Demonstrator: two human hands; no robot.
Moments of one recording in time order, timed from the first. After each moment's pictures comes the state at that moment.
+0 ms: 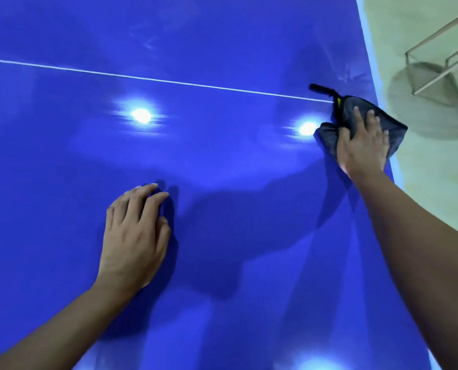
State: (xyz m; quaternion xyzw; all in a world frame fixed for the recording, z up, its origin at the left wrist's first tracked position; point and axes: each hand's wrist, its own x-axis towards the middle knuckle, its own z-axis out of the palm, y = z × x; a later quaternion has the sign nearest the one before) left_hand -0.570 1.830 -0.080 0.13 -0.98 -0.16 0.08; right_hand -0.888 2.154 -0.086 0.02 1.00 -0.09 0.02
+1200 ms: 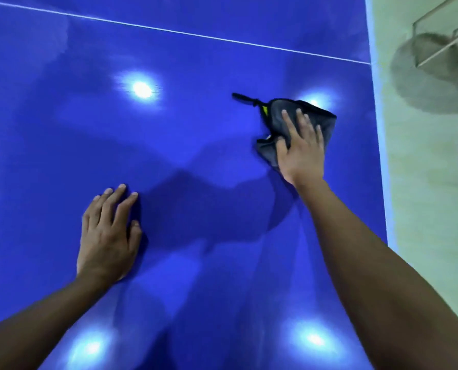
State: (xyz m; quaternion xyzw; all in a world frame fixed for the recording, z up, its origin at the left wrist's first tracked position) left_hand -0.402 1.817 -0.087 0.17 -0.97 -0.15 0.04; right_hand -0.704 2.110 -0.090 -0.15 0.98 -0.11 0.01
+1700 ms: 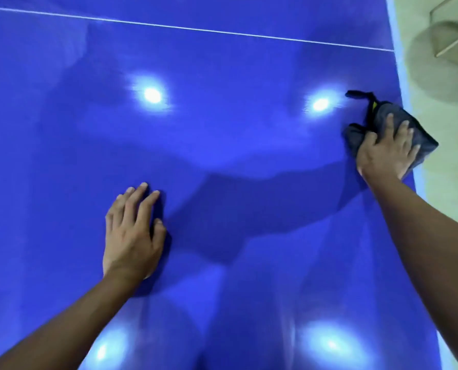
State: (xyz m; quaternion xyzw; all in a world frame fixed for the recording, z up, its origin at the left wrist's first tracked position) left_hand -0.401 1.812 -0.091 0.18 -0.97 -0.15 0.06; right_hand -0.728 2.188 -0.084 0.13 0.99 -0.09 0.02
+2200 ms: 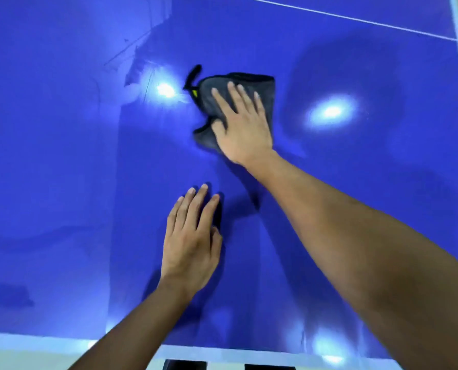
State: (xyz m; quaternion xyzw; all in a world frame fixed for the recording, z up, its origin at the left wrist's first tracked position) left_hand -0.289 1.809 -0.083 0.15 -0.96 -0.21 0.06; right_hand -0.539 1.836 -0.092 -0.33 0.94 -0.06 0.02
